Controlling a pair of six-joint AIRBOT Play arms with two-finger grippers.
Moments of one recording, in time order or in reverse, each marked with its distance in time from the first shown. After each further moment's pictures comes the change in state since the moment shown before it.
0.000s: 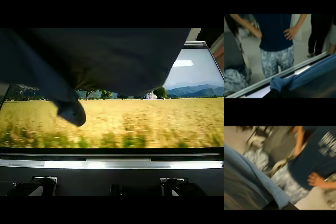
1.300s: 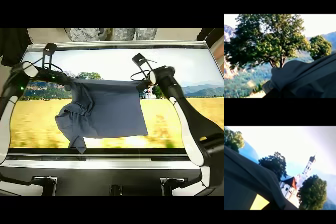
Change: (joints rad) left arm -0.016 -0.682 -0.455 0.181 0.266 0.040; right arm -0.002 -0.769 -0.378 -0.304 -0.200 0.332
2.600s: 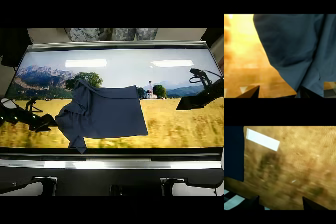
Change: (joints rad) left arm 0.360 0.269 -0.665 -0.174 -0.385 -0.183; right arm -0.602 0.201 -0.119 0.542 0.731 -0.332
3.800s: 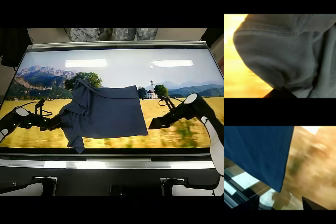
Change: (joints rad) left arm -0.080 -0.018 -0.143 -0.099 0.315 0.078; right arm 0.195 -0.004 -0.482 0.205 -0.248 -0.072
